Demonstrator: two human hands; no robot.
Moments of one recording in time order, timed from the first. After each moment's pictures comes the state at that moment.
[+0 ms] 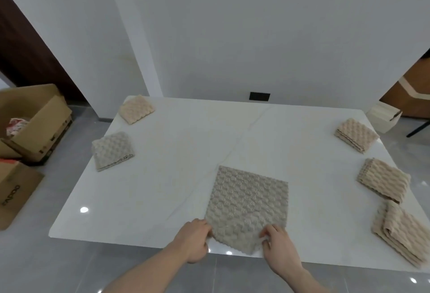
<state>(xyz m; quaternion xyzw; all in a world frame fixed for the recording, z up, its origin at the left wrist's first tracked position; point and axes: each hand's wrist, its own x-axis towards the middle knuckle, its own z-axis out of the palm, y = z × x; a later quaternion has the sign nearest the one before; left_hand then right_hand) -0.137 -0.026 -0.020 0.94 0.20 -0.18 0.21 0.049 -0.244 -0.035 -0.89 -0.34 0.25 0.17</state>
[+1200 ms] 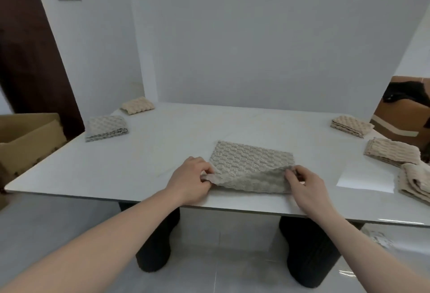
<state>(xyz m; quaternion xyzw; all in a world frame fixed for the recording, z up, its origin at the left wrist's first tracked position) -0.140 -0.032 -0.110 0.93 0.23 0.21 0.20 0.062 -0.272 -0.104 -0.82 -0.32 0.00 0.48</state>
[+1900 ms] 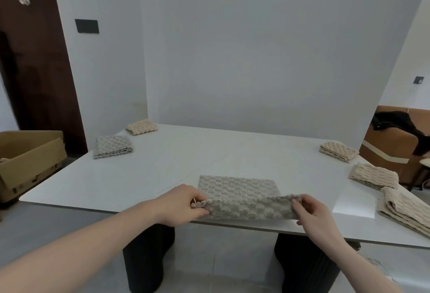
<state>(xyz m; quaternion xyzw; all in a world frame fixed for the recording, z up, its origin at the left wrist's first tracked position) -0.198 -0.065 -0.053 0.96 0.13 0.07 0.24 0.057 -0.330 -0.094 -0.78 -0.31 0.08 0.54</state>
